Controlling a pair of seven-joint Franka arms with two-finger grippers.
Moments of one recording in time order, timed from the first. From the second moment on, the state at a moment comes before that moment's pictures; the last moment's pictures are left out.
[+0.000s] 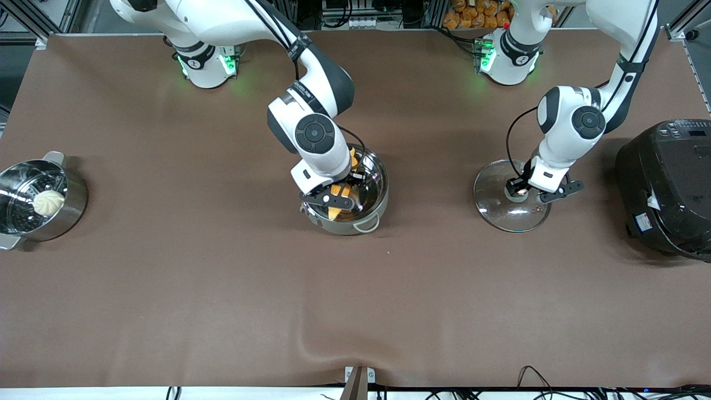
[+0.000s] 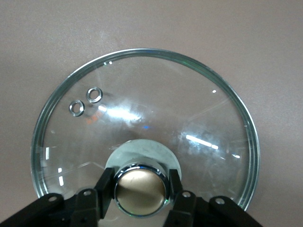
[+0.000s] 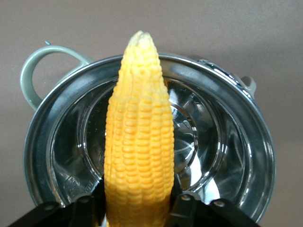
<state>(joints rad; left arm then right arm) -0.07 0.18 -0.05 -2.50 0.01 2.74 -0.45 0.67 0.61 0.07 -1.45 0.13 2.01 0.88</state>
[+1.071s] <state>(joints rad) -0.06 0.03 -0.05 -1.95 0.01 1.96 -0.35 0.50 0.40 0.04 -1.44 0.13 1.87 0.89</state>
